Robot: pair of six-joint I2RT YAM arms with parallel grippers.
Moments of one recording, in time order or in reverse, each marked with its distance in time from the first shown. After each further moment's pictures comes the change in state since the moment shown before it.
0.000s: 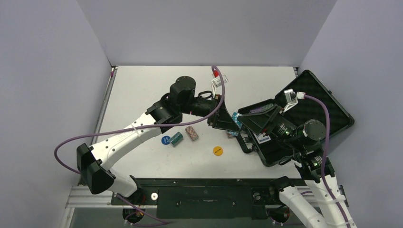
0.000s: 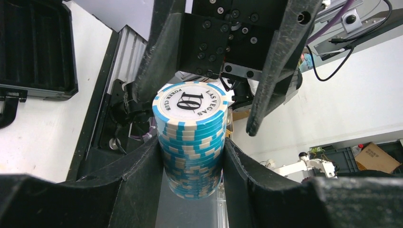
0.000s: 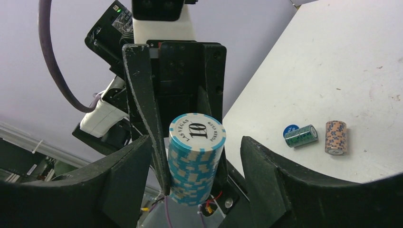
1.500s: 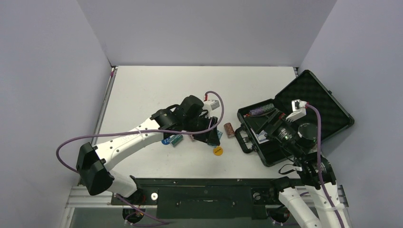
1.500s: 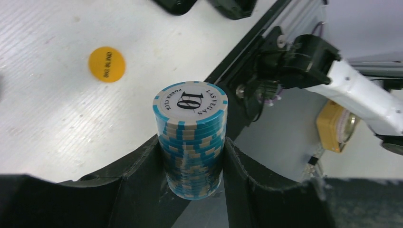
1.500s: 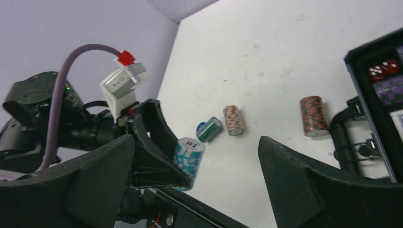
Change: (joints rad) left arm -0.026 -0.006 -0.157 -0.532 -0.498 0.293; right arm -0.072 -0.063 -0.035 -0.376 0.323 -0.179
